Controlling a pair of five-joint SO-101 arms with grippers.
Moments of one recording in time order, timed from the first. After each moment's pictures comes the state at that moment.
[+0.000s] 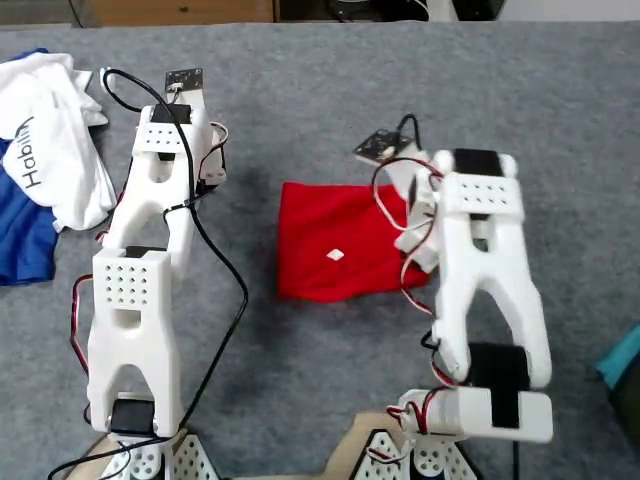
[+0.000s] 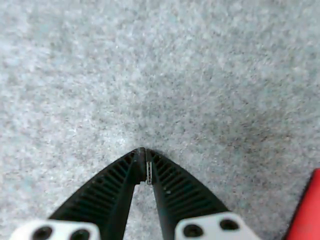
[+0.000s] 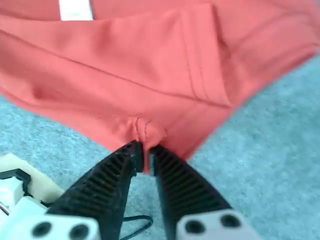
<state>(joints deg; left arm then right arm) -0.7 49.1 -41.2 77.7 1.9 1.2 -4.7 17.1 86.0 38.5</state>
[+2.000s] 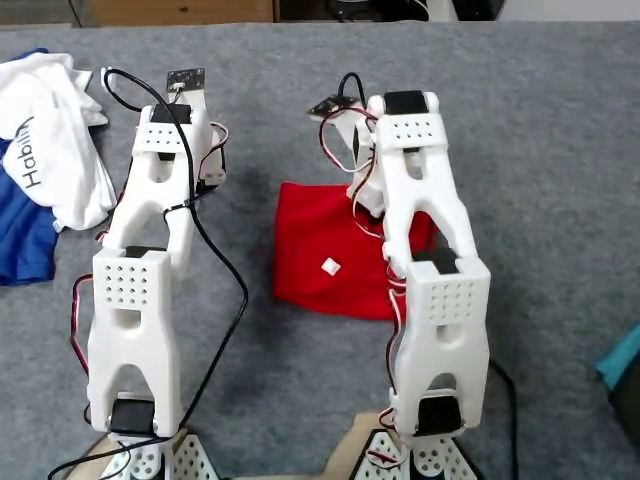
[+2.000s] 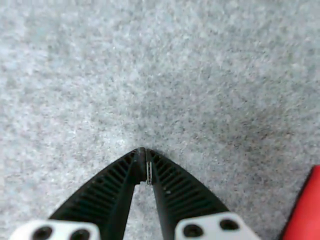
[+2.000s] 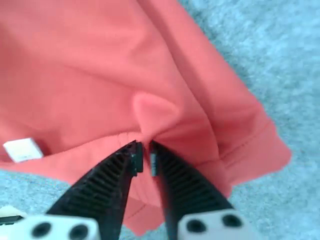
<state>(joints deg) -0.7 49.1 -41.2 77.7 0.6 -9.4 39.4 -34.2 98.9 28.6</state>
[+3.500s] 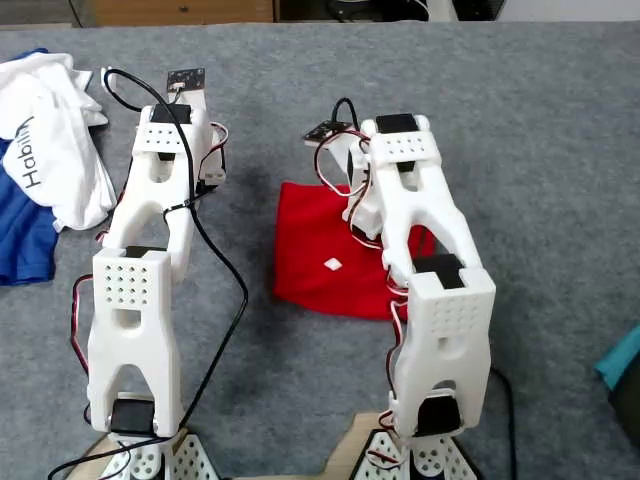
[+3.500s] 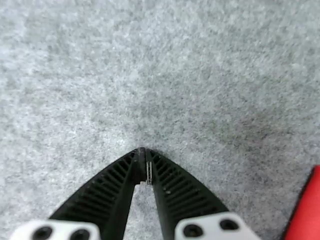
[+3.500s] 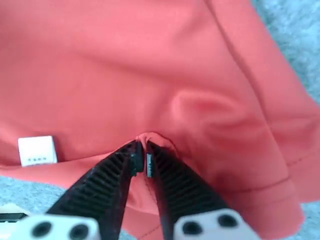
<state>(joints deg) -0.7 49.1 -41.2 77.7 0.4 -10.6 34.6 -15.7 89.6 28.6</state>
